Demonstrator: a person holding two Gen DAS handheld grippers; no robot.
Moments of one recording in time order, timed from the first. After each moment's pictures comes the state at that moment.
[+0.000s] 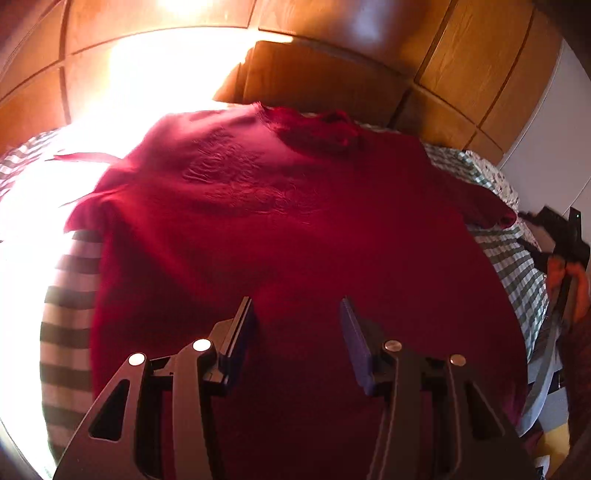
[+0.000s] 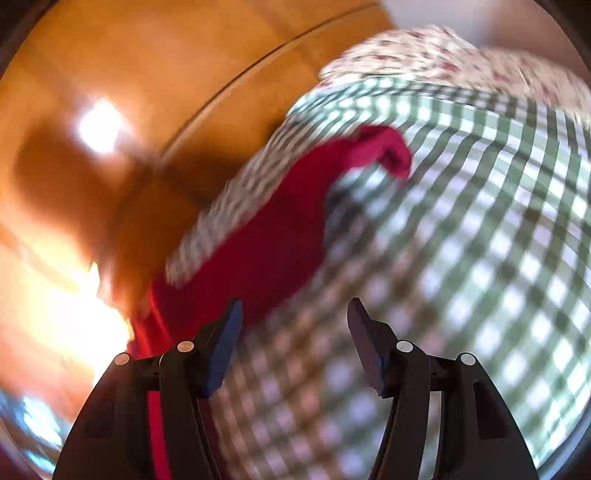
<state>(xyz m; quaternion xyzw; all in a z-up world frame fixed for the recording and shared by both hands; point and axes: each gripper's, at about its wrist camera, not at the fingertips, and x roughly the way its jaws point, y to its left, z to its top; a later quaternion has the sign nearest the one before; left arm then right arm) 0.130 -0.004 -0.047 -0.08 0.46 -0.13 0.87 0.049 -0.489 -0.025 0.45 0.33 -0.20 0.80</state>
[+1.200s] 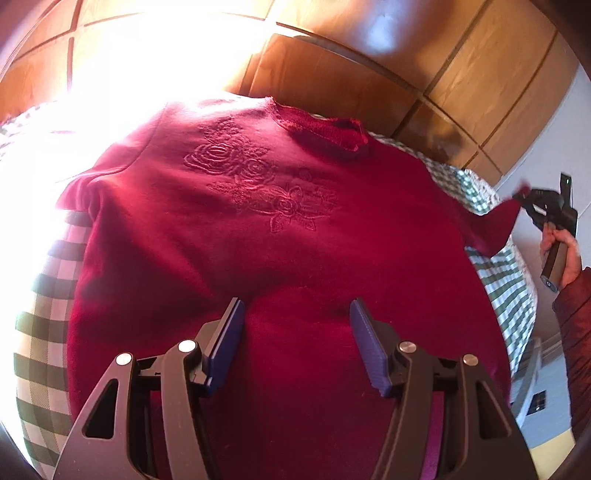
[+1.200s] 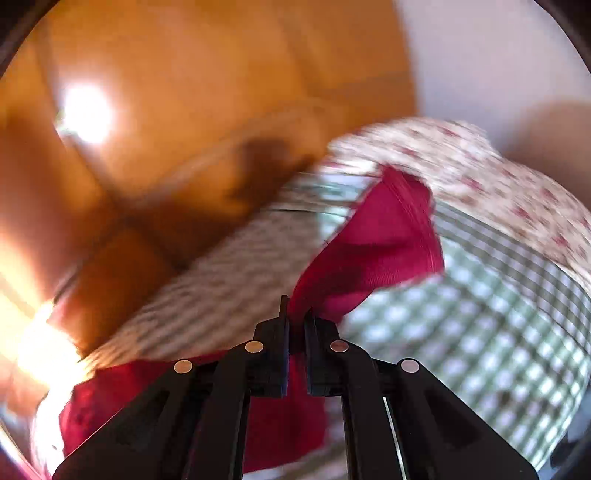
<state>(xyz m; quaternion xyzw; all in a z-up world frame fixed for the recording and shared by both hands) 0.132 0.011 -0.057 -0.14 0.46 -0.14 0.87 0.156 -0.472 0.053 0.24 0.35 -0.20 0.88</state>
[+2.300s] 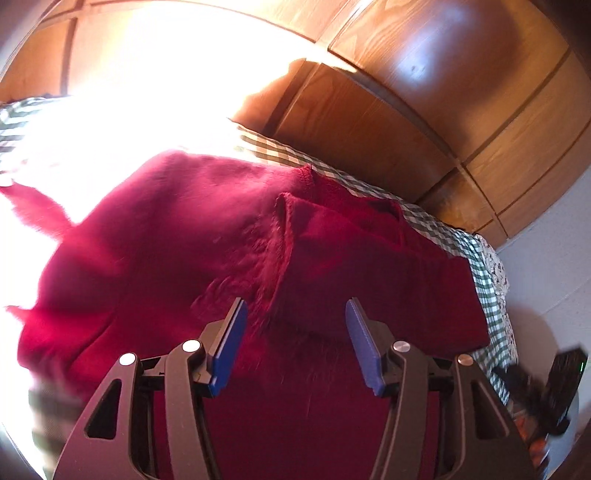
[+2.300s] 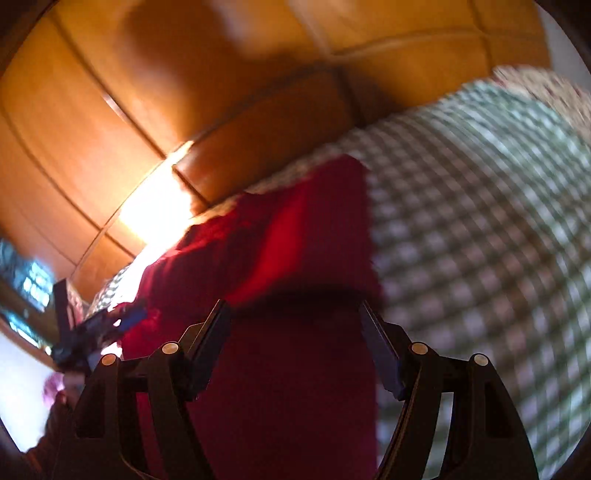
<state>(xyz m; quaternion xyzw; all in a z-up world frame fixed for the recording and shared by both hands) 0.253 0.040 -0.047 -0.22 0.45 -0.12 0.85 0.081 -0.339 -0.024 0.27 0.44 0.01 0.85</state>
